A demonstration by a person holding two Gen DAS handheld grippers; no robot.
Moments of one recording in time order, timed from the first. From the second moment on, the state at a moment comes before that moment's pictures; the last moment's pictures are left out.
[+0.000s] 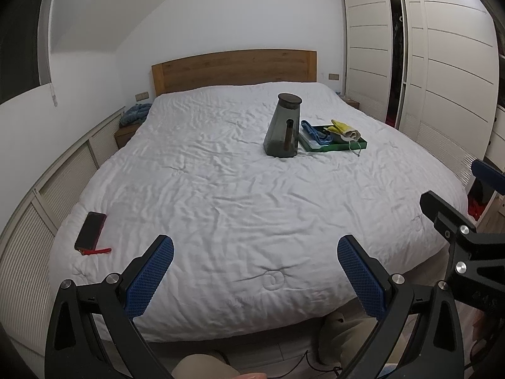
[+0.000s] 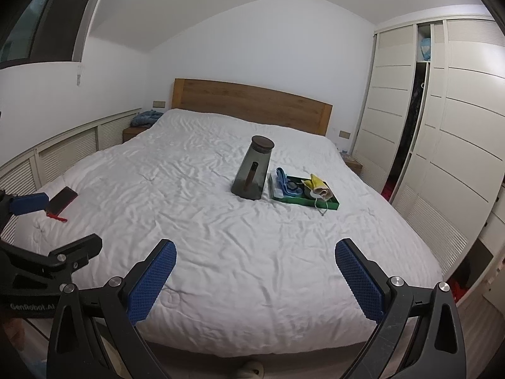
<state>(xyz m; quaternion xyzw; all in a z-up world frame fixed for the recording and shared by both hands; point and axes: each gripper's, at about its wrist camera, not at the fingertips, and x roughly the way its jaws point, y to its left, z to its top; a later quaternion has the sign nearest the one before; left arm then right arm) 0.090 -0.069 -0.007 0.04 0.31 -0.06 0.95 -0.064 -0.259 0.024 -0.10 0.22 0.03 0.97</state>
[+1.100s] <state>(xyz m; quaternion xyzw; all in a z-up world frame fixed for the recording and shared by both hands) 0.109 -0.051 -0.006 0.04 0.32 -0.03 0.95 -0.033 -0.250 0.033 -0.08 0.22 0.02 0.97</state>
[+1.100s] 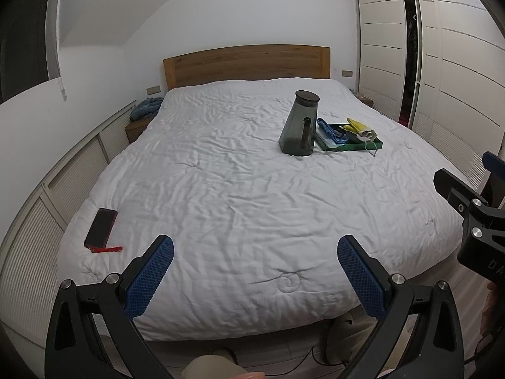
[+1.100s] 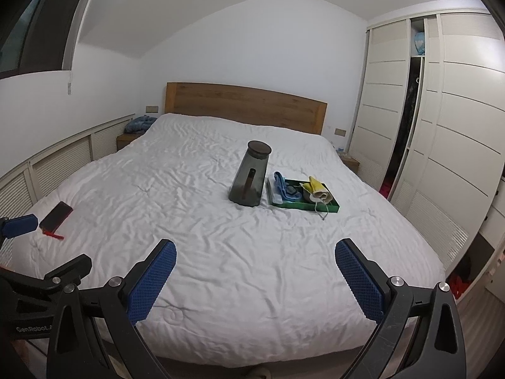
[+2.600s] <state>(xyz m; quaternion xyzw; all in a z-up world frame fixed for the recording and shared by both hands) 0.110 -0.046 -0.006 0.04 0.32 -0.03 0.95 -0.029 -0.265 0.036 -0.06 0.23 0.00 0.97</state>
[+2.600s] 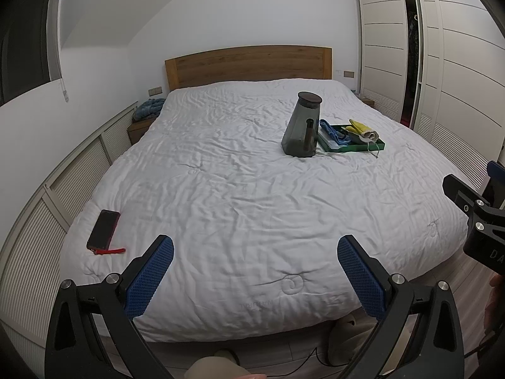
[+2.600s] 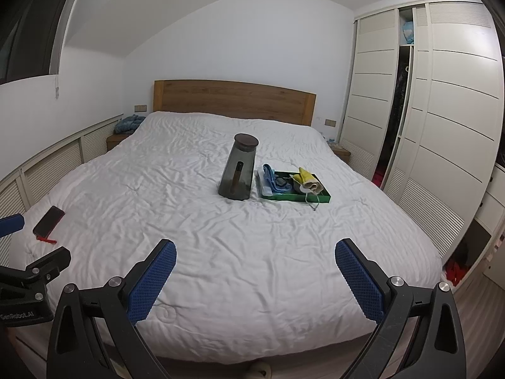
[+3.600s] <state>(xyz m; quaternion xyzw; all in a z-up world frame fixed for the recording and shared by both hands) 0.111 -0.044 -0.006 0.04 0.32 -0.03 0.95 -0.028 -0.268 0.035 -0.06 0.24 0.00 0.97</state>
